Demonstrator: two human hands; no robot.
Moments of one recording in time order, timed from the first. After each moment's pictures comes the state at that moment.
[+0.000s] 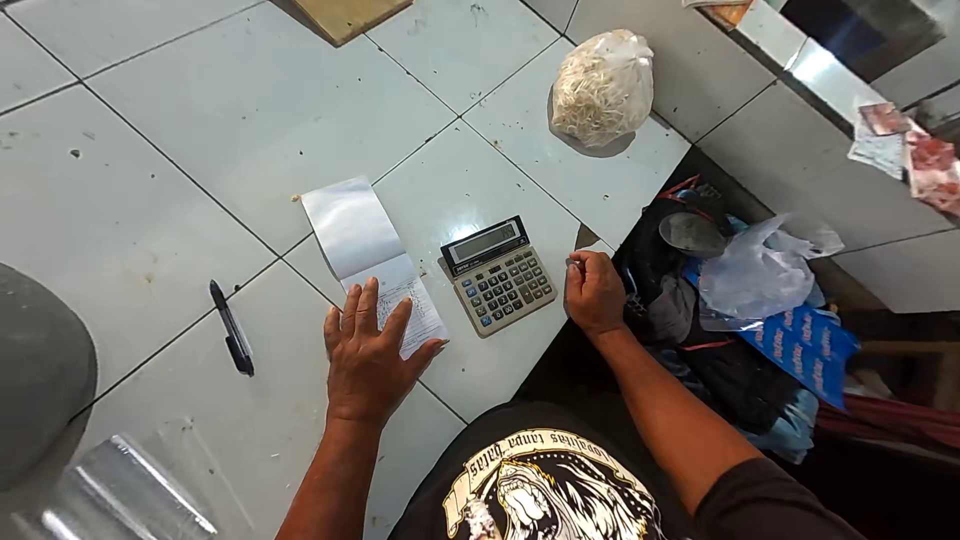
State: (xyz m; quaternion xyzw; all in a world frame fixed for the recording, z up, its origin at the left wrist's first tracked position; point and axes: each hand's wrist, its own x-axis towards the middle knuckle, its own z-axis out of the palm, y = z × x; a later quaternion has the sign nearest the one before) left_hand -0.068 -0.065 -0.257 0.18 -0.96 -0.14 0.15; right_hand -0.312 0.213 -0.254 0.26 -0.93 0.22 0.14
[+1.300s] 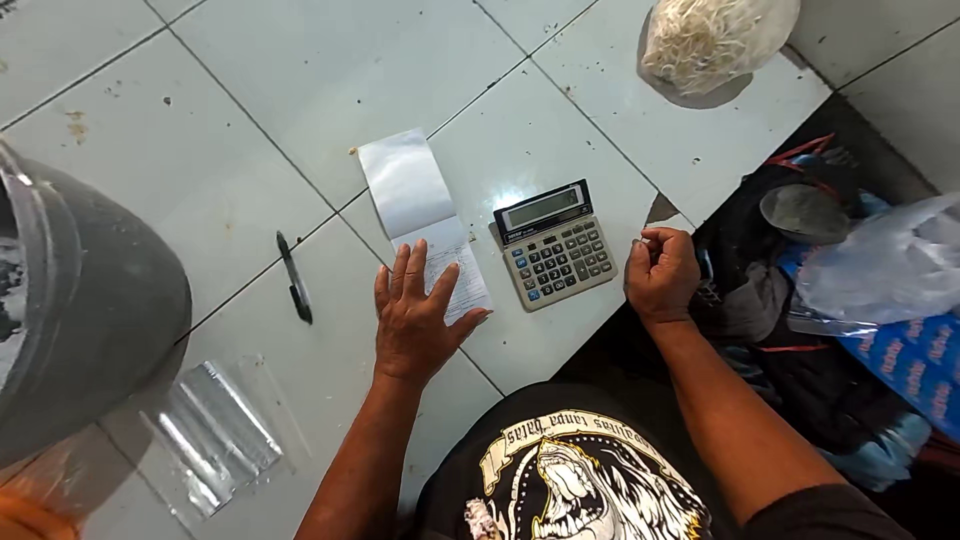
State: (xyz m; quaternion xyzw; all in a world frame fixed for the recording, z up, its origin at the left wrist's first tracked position) left_hand -0.068 -0.064 -0.252 0.18 -0.96 -0.15 0.13; right_hand -0.311 0.216 -0.267 0.25 -0.91 0.27 0.16
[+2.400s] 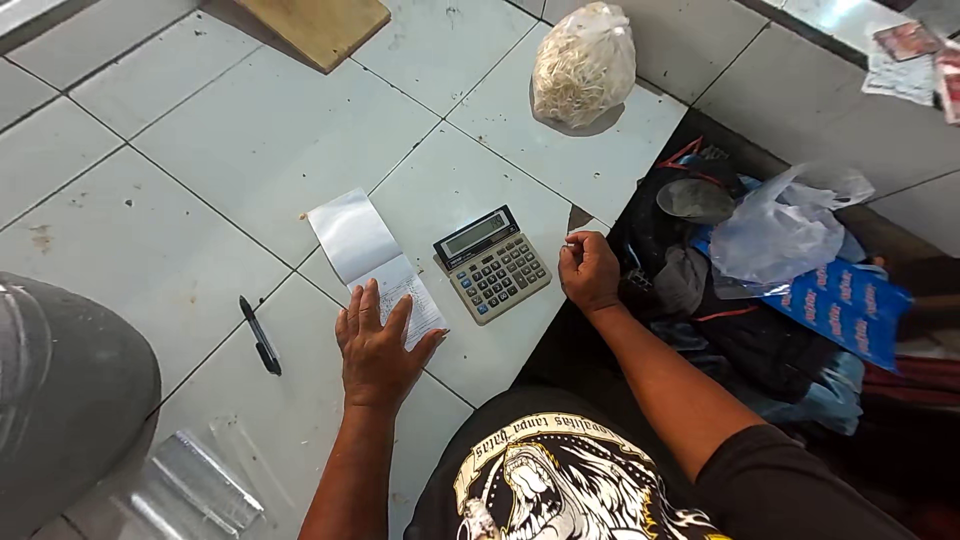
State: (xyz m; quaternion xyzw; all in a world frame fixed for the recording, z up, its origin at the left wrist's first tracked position) left_hand -0.069 -0.060 -0.253 0.18 -0.96 -0.13 0.16; right_hand -0.315 0.218 -0.264 0.24 -0.90 0.32 0.17
